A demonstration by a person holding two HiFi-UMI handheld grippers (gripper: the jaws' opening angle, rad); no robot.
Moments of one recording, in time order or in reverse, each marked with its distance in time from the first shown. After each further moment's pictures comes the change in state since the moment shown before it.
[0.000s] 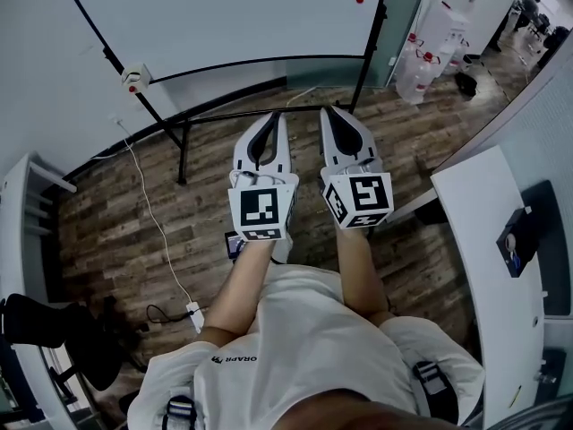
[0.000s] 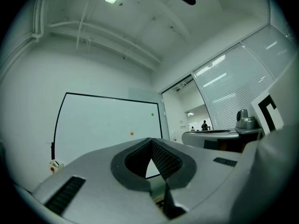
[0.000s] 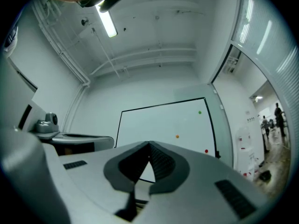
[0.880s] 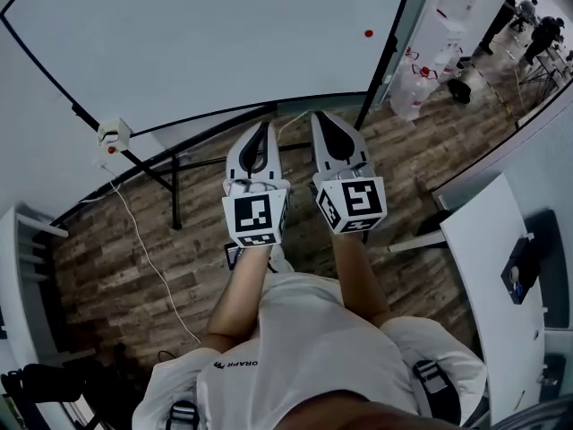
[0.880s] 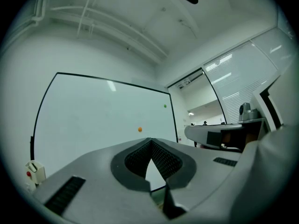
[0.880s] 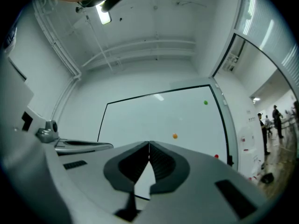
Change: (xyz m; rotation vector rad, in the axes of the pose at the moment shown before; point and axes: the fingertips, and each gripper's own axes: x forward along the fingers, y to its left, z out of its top) left arm 0.213 0.123 -0.063 -0.043 0.028 -0.019; right arm 0.229 -0.069 -0.046 -0.013 0.010 -0.051
